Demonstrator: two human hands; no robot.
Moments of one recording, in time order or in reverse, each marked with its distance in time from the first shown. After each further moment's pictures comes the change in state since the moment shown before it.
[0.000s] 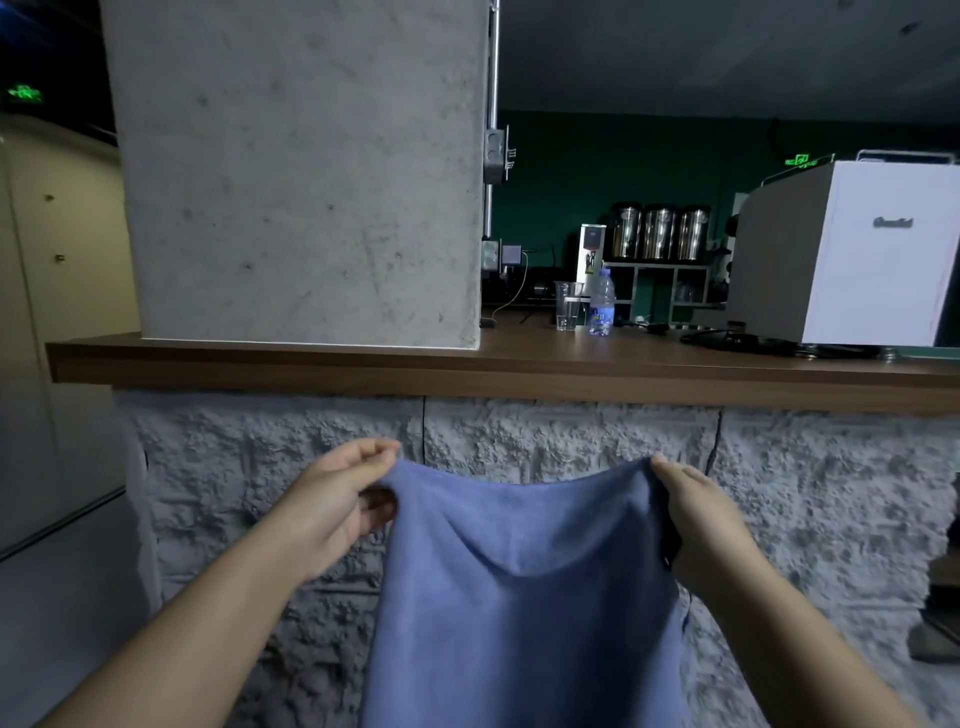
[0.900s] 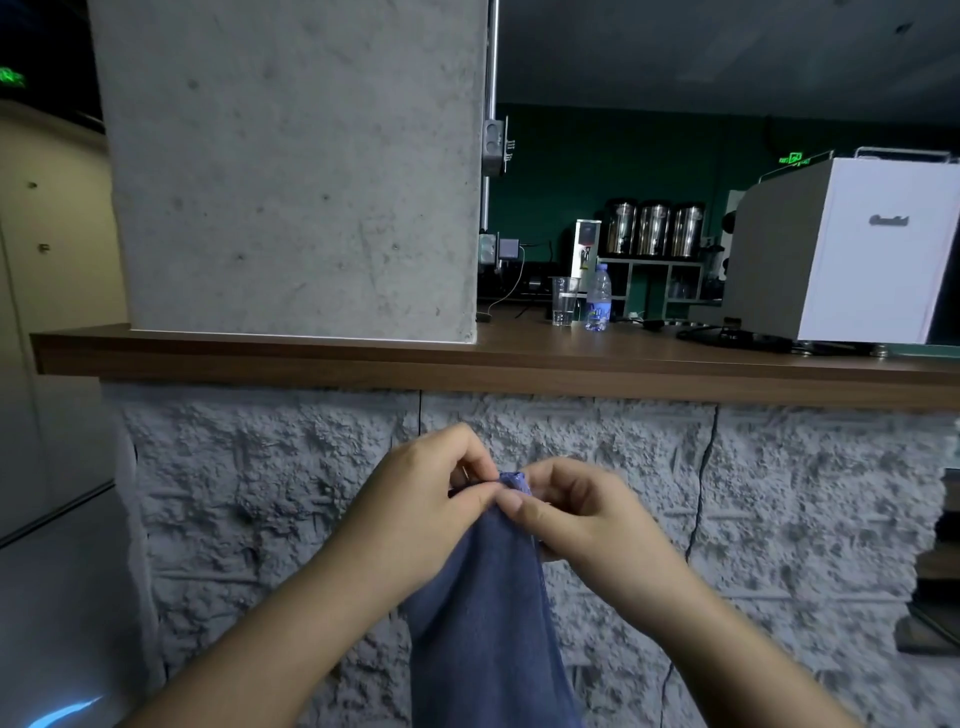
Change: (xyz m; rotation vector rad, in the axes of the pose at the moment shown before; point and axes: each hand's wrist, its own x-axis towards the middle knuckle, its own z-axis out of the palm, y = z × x) left_hand -0.046 0.008 0.049 0.956 -0.097 0.746; right_hand -0.086 -0.014 0.050 -0.235 -0.636 -0.401
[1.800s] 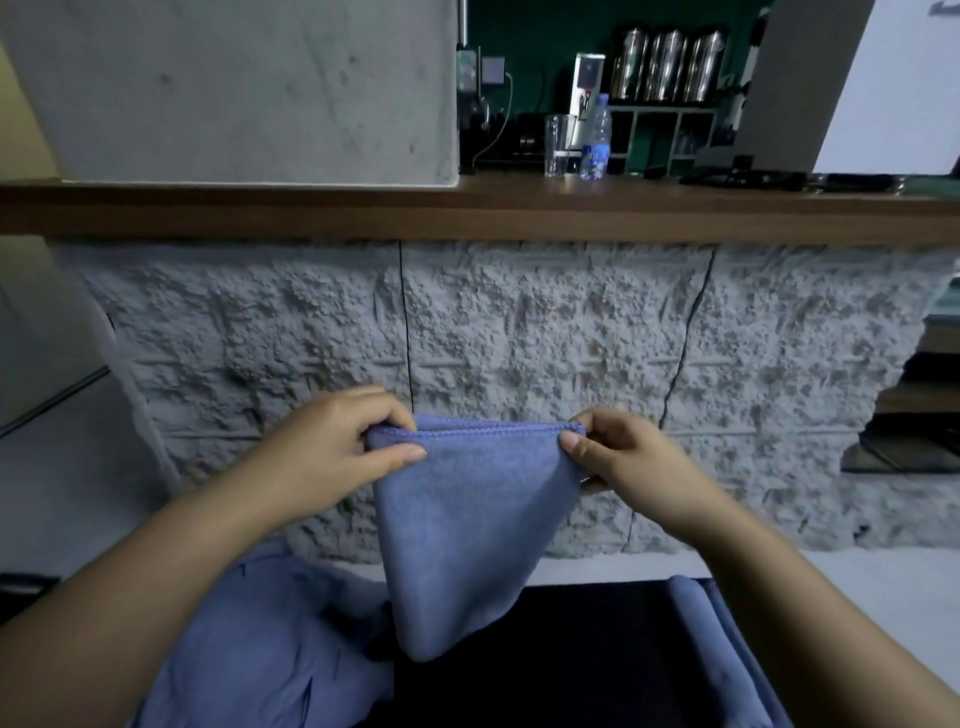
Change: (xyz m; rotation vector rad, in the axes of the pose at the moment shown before) left_hand -0.075 -0.086 0.006 0.044 -0.383 0.039; right_hand -0.058 0.098 -0.031 -0.186 0.034 0.339
